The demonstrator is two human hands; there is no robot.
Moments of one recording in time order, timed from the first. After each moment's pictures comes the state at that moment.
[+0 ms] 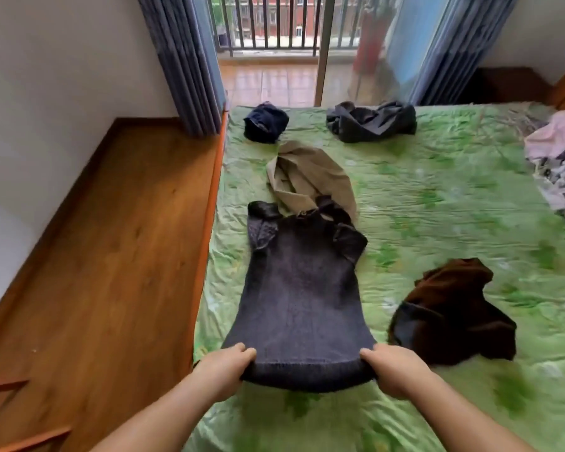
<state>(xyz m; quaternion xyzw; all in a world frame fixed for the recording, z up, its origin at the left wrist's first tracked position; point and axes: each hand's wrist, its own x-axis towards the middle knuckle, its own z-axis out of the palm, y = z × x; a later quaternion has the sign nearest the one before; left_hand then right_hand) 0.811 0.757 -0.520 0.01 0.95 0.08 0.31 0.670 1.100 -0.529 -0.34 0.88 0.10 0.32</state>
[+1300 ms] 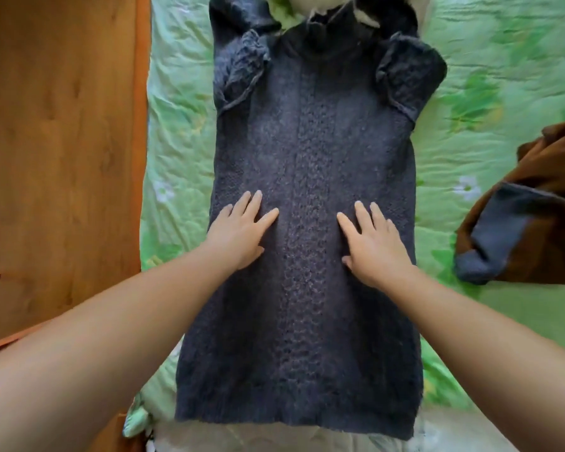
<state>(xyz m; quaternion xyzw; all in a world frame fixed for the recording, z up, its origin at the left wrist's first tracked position) 0.692 0.753 -0.774 0.03 0.95 -0.02 0.32 0.625 1.019 -0.787 -0.28 0.91 0.06 0.30</state>
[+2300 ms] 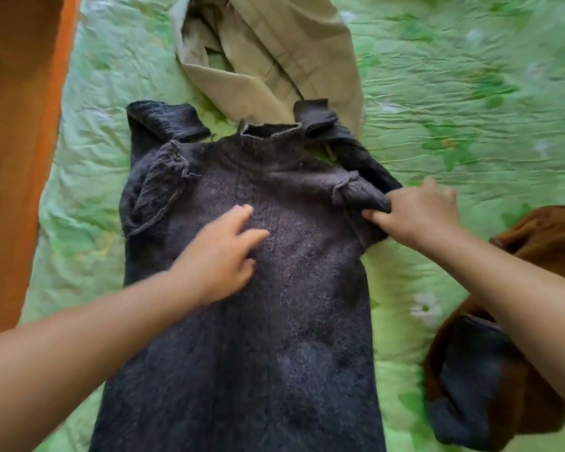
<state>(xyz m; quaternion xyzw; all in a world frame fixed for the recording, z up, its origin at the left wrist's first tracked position) 0.483 0.763 -0.786 0.10 0.98 0.14 0.13 0.325 1.060 -0.763 -0.14 0.98 0.12 0.12</state>
